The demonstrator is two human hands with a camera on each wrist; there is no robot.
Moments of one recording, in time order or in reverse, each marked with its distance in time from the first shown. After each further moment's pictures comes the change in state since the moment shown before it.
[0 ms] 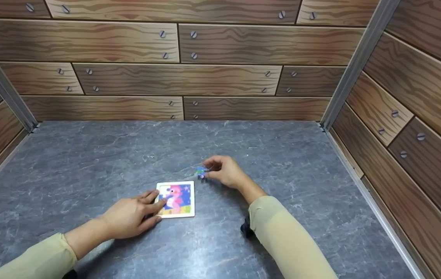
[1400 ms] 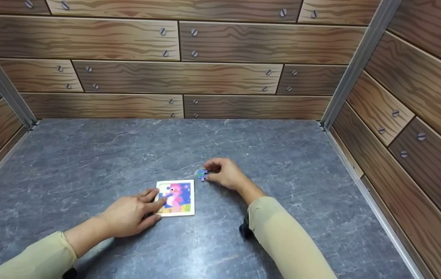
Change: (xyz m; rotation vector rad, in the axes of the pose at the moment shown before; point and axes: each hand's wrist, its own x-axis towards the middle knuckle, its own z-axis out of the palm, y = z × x) left_hand 0.000 0.001 0.000 -0.004 0.019 0.008; right_hand -0.004 0.007 0.006 -0.012 -0.036 0.032
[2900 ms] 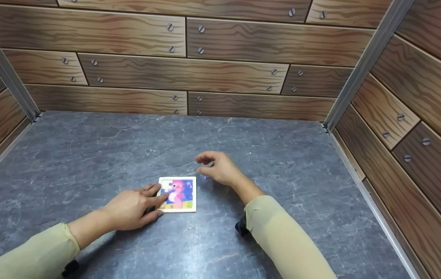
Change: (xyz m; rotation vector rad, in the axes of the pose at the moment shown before) left_hand 0.001 -0.001 0.000 -0.001 -0.018 -0.014; right_hand 0.006 -0.038 0.008 -0.009 -0.001 -0.059
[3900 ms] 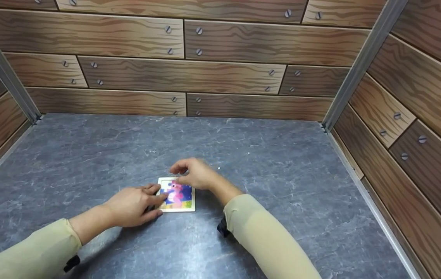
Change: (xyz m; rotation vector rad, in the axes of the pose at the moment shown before) left_hand 0.008 0.000 -0.010 0.078 -0.047 0.038; right_hand 0.017 -0.038 0.042 -0.058 -0.225 -0.060
